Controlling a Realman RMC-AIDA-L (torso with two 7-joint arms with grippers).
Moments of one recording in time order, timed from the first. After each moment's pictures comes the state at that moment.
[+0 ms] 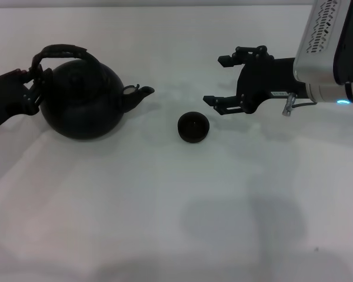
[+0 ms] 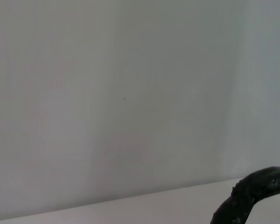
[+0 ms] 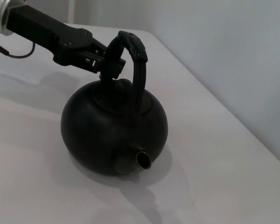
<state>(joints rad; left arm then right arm) -0.40 -2.08 0.33 0.37 -1.32 -1.30 2.23 0.32 2.02 -1.62 -1.23 1.23 0.93 -1.45</state>
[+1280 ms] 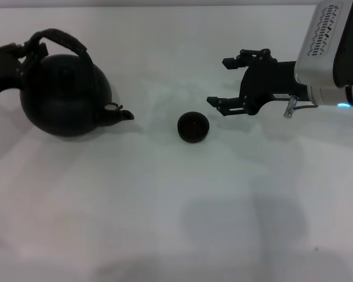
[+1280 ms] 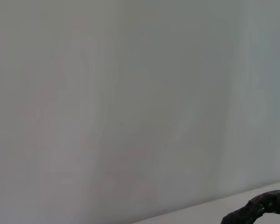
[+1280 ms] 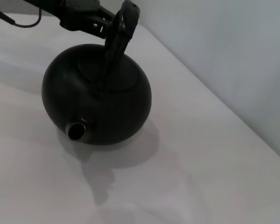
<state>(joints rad) -0.42 -2.08 0.45 0.52 -1.37 -1.30 2.09 0.32 2.02 -1.62 -1.19 1.25 0.90 -1.48</state>
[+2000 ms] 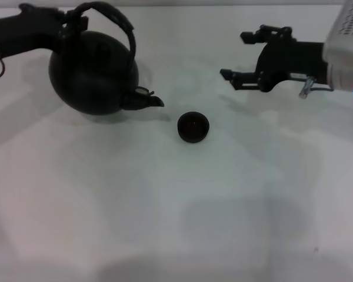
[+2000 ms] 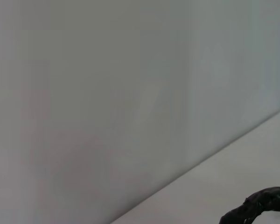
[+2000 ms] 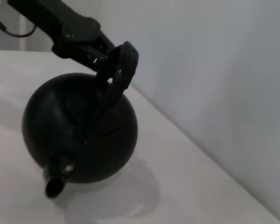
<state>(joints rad) -0.41 -2.08 1.05 1.01 -1.31 -1.05 1.56 0.29 2.01 -1.55 -1.16 1.40 0.86 -1.59</state>
